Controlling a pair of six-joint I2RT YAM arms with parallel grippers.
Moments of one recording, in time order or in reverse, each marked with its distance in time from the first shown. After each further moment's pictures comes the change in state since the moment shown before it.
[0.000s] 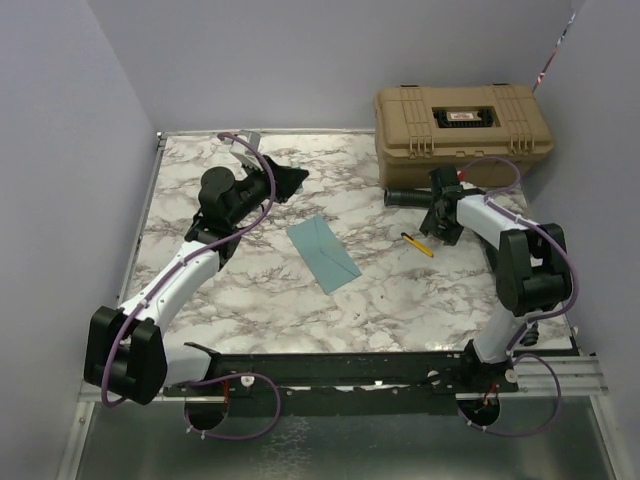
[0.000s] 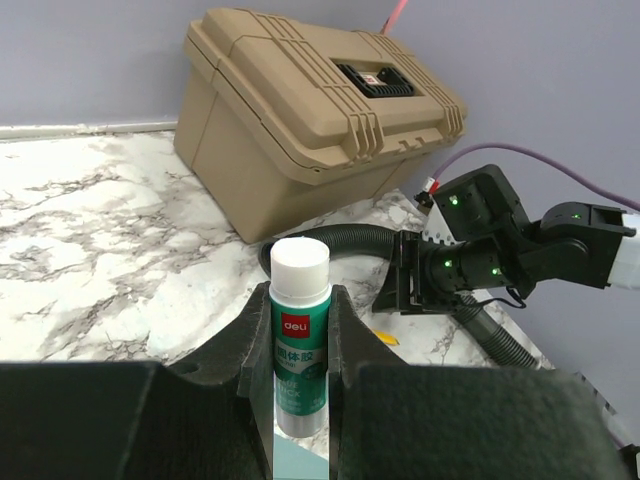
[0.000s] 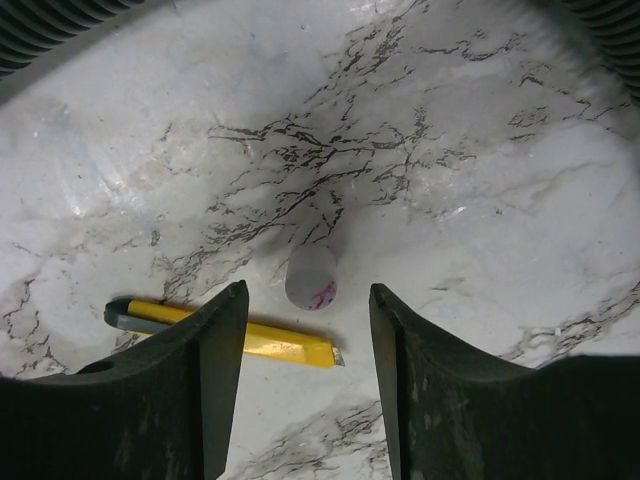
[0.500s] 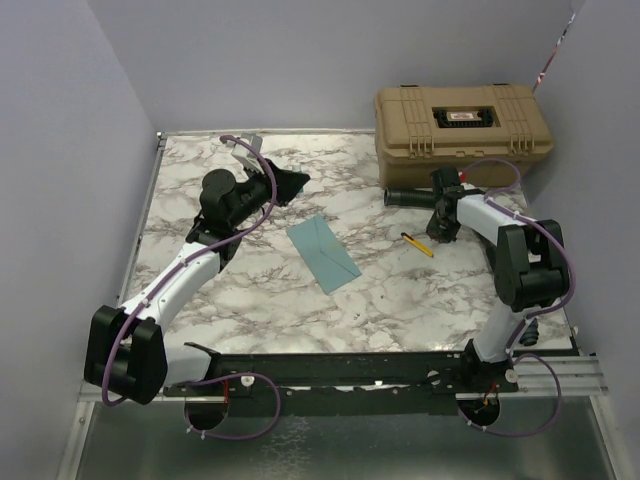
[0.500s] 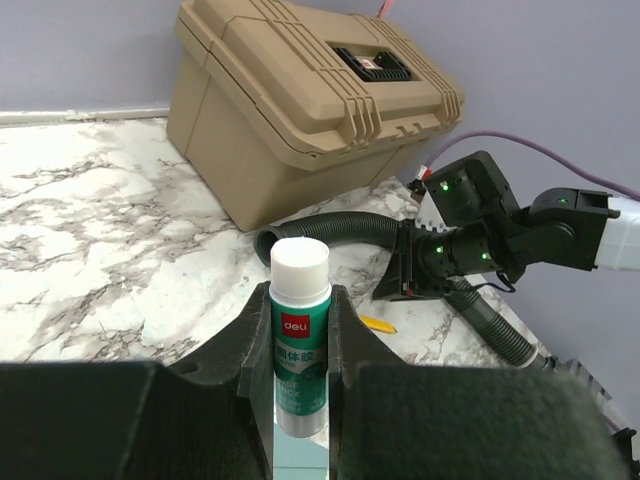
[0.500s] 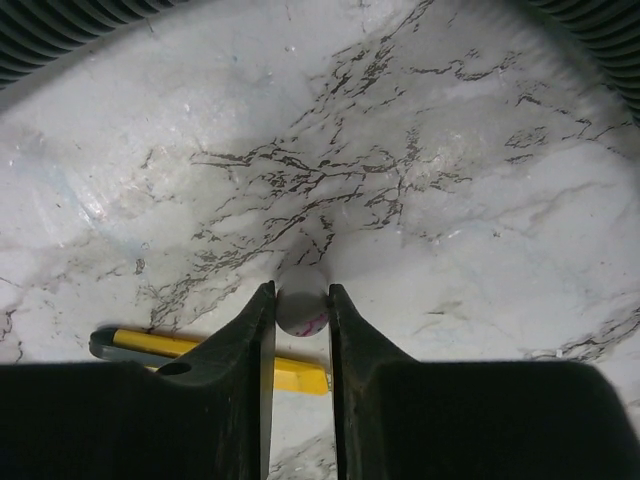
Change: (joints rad) left arm 0.000 0.004 -0.020 0.011 0.026 0.000; right arm -0.021 0.040 0.000 0.024 0.002 -0.006
